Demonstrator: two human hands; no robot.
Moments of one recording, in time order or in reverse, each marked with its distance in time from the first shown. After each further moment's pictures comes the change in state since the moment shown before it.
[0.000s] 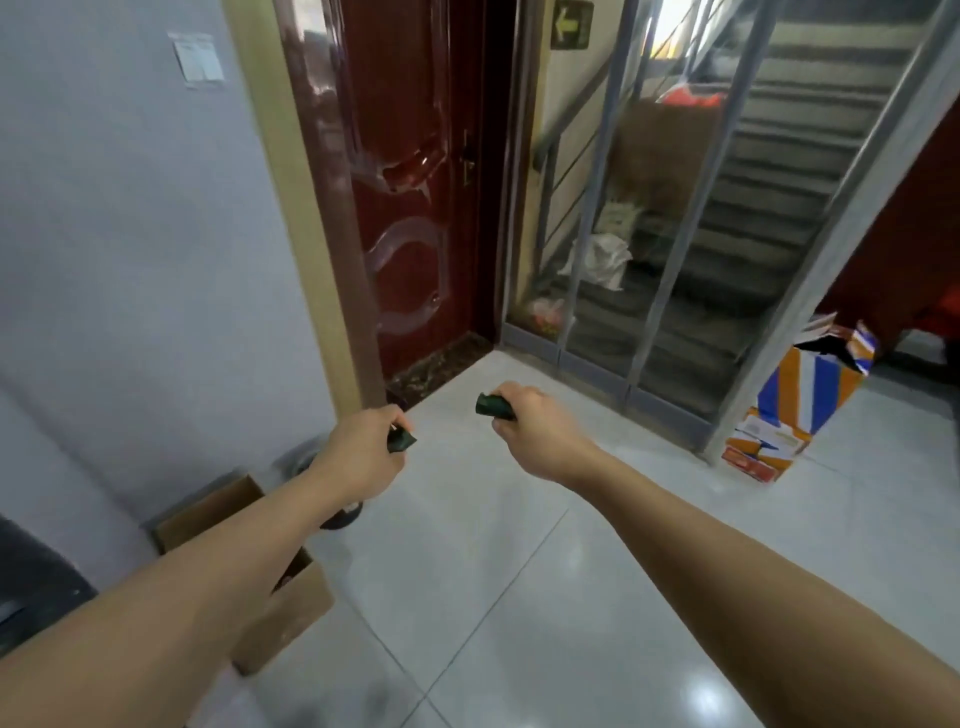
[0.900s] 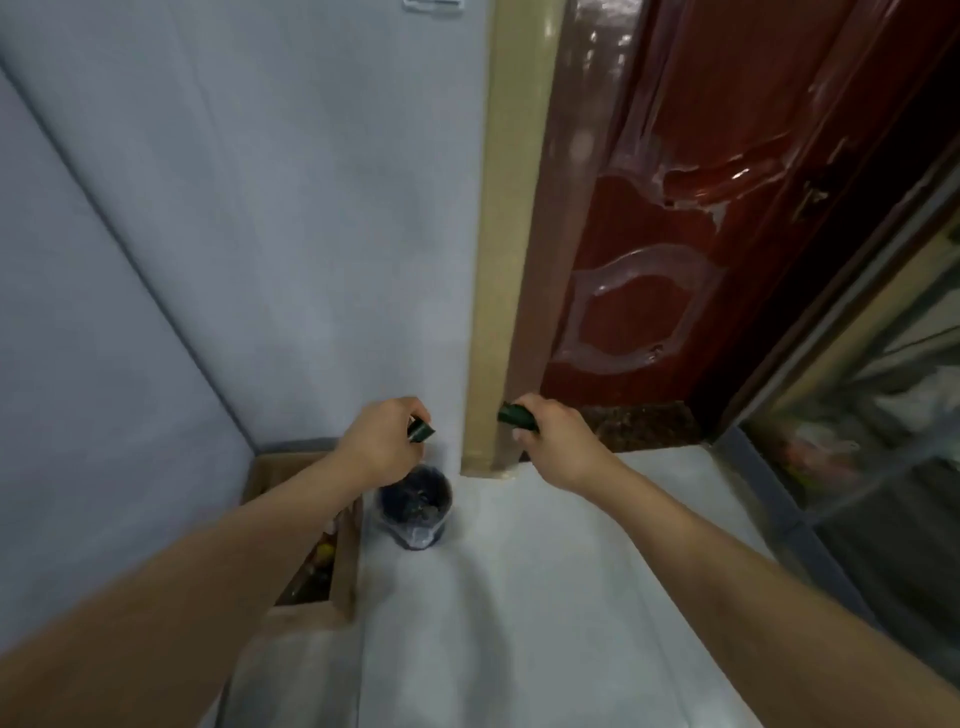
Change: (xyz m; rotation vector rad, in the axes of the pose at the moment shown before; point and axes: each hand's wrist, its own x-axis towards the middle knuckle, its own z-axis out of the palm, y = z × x) left_hand 0.332 -0.152 0.003 -0.056 0.213 -0.607; right_hand 0.481 0.016 0.085 -0.032 -0.487 -0.498
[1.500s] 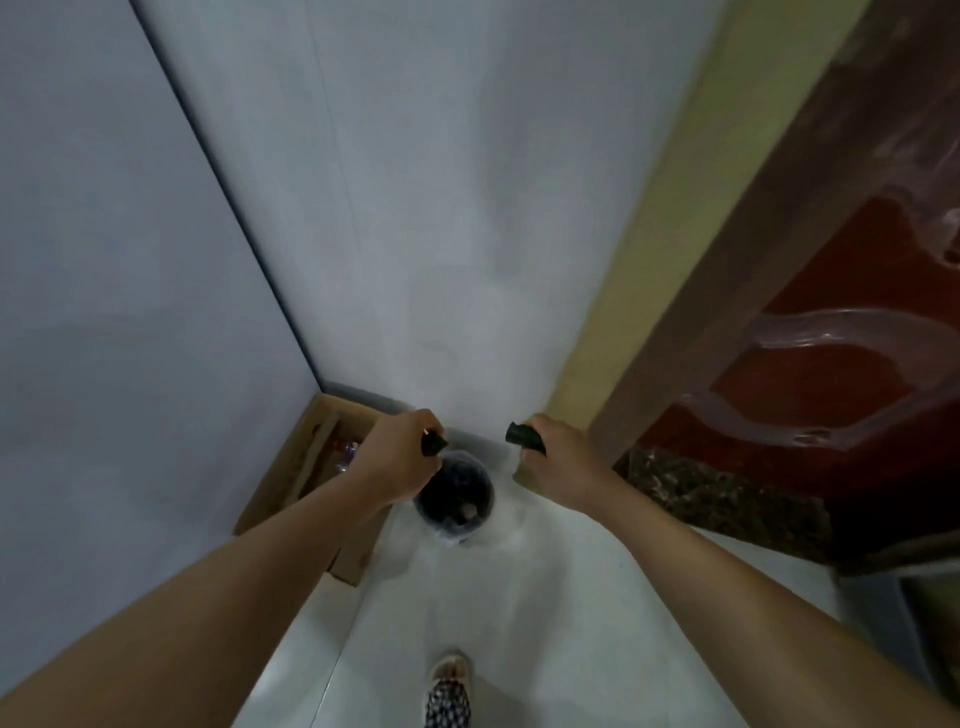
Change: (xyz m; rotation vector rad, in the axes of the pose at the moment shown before) left_hand 0.122 -0.056 0.042 -0.041 0.079 -0.404; right_hand 0.213 0.042 0.050 -0.053 -0.369 -0.201
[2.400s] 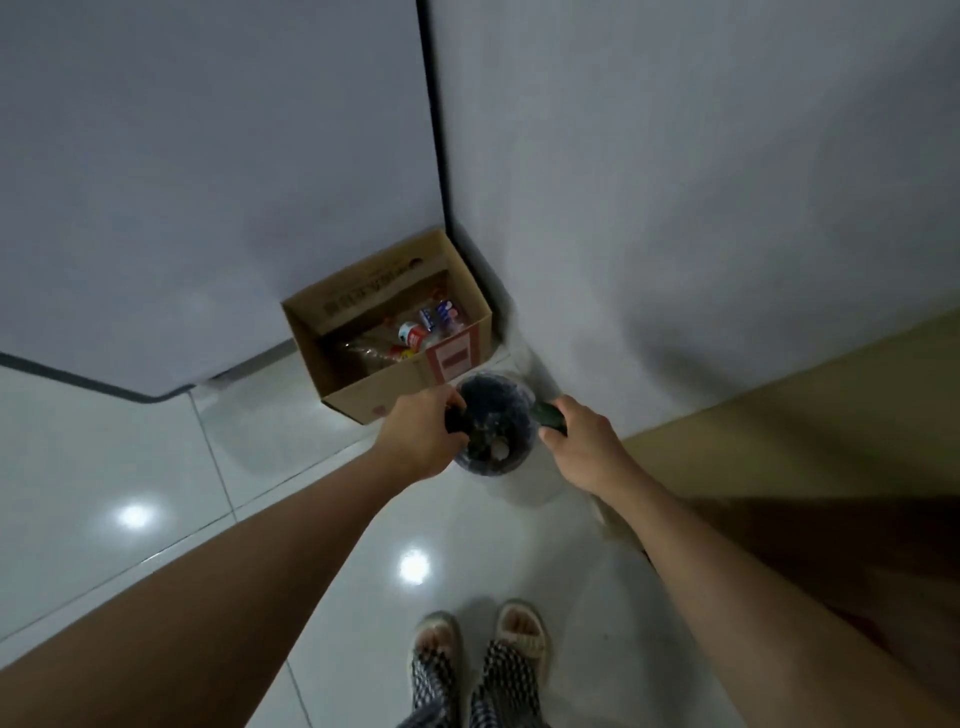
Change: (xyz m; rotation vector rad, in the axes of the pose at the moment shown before) left_hand 0.121 -0.018 0.218 -0.396 0.151 -0.782; right_hand 0.240 0.157 0.093 -0.204 -0.567 -0.312
